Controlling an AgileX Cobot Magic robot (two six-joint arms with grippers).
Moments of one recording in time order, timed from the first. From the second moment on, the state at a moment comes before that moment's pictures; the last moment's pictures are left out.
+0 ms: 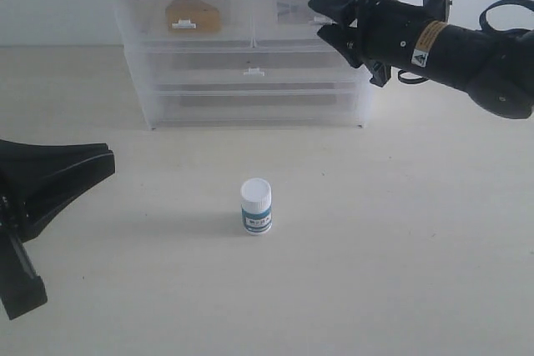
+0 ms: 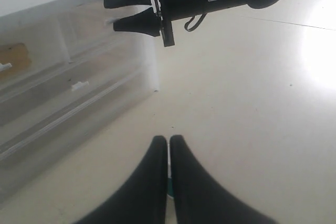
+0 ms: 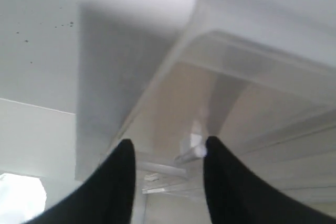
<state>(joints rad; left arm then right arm) -0.22 0.88 -0.21 1.09 -0.66 -0.79 0.24 1.96 -1.03 -0.73 -0.90 1.68</state>
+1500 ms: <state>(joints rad) -0.22 0.88 -0.21 1.06 -0.60 -0.76 0.41 1.73 -0.47 -1.04 -0.97 0.95</state>
